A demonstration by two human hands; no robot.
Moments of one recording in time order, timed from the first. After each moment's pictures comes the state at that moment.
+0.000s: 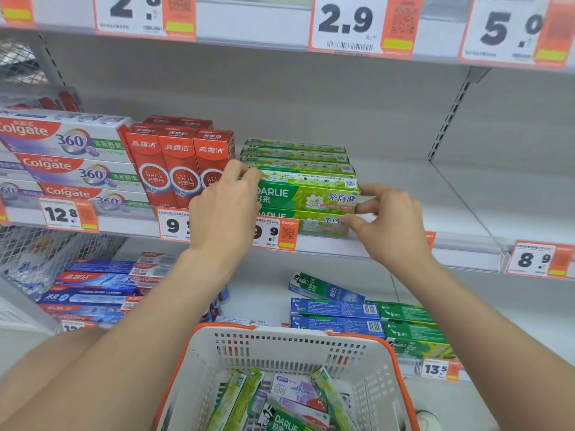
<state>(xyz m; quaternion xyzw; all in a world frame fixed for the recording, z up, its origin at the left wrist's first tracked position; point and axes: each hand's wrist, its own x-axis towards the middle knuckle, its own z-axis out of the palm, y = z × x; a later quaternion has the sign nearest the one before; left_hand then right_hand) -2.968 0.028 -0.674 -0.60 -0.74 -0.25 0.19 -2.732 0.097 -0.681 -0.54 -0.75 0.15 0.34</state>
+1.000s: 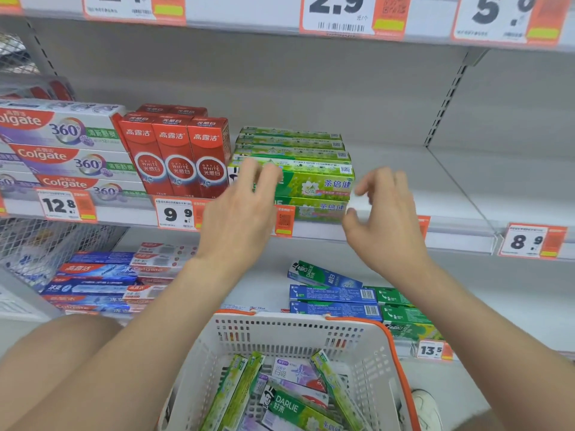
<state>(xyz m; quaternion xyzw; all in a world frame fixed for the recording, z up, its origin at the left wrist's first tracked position) -2.947 0.012 -0.689 -0.67 -0.66 -0.27 0.20 -2.730 0.057 -0.683 -0.48 -0.78 0.08 0.39</state>
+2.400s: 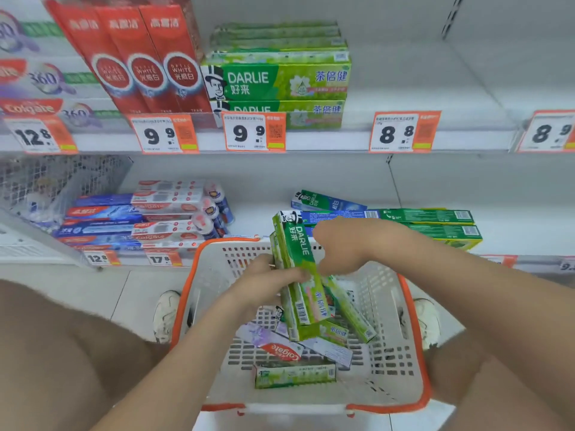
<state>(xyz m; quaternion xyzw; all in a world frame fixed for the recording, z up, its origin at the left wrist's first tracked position) -2.901 -0.091 -0.864 -0.32 -0.67 -0.28 -0.60 -2.747 -0.013 -0.744 -0.41 -0.83 0.23 -0.29</state>
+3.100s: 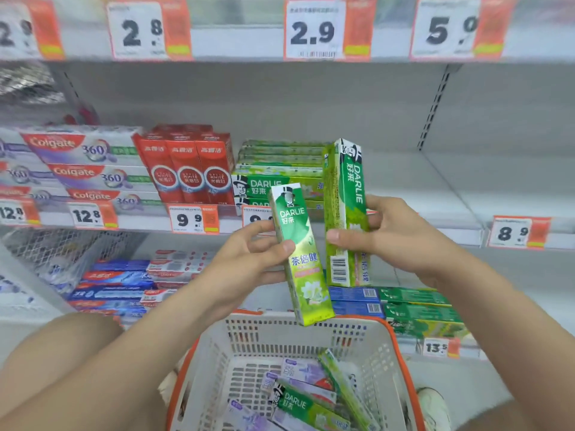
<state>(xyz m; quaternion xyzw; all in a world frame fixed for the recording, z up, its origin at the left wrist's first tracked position) -2.927 -0.051 -0.698 -0.41 -0.51 -0.52 -0.55 -2.696 0.017 -0.644 -0.40 -0.69 0.53 0.29</state>
